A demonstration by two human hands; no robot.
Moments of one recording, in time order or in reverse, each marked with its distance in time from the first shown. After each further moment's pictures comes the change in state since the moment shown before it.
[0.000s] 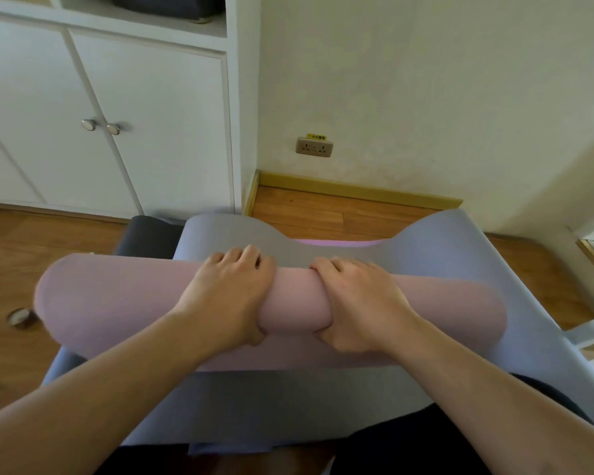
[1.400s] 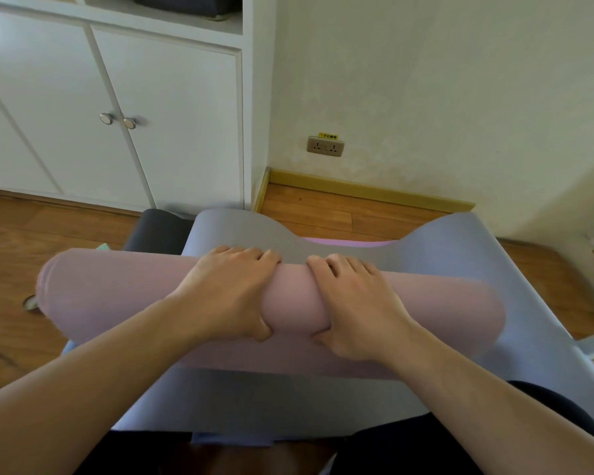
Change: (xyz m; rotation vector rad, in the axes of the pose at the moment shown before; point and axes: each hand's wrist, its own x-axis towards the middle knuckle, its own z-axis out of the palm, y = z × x) left_hand -0.006 -0.006 -0.007 -0.129 -0.038 -0.014; right_hand -0.004 -0.012 0.007 -0.064 0.009 -0.060
